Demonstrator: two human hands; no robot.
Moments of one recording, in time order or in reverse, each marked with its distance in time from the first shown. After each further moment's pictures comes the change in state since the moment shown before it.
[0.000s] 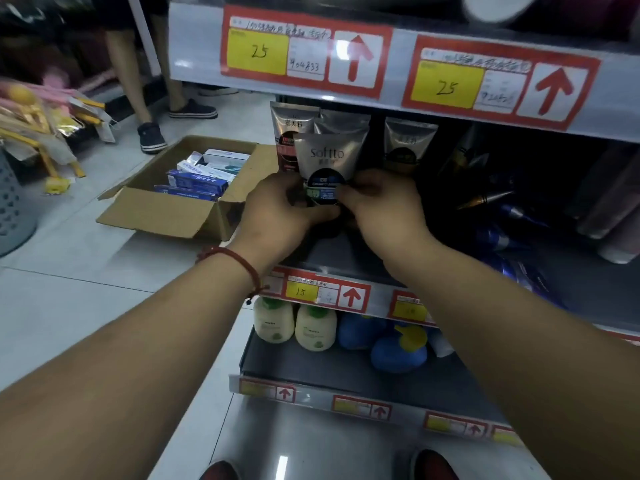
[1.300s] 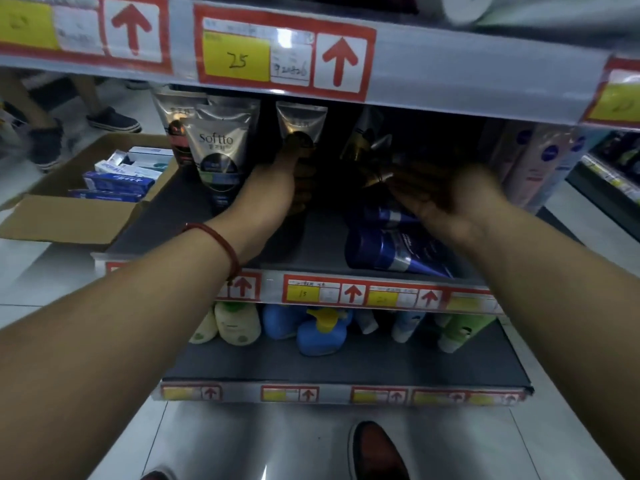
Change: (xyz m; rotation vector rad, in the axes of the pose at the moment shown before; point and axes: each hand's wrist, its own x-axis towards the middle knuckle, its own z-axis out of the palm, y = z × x) left_hand -0.001 0.087 0.111 -0.474 -0.246 -0.264; right_hand 0.014 0.056 -0.196 0.878 0.184 0.466
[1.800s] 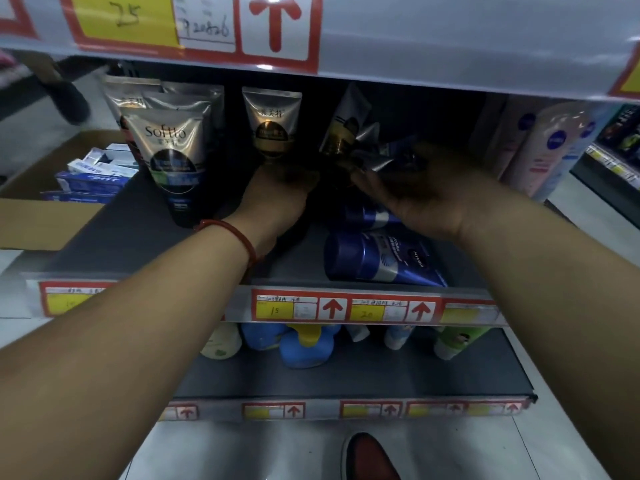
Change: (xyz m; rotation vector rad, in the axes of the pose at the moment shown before) left_hand 0.040 -0.030 0.035 0.210 0.062 0.080; right_hand 0.028 -0.008 -0.001 0.101 -0.130 0.265
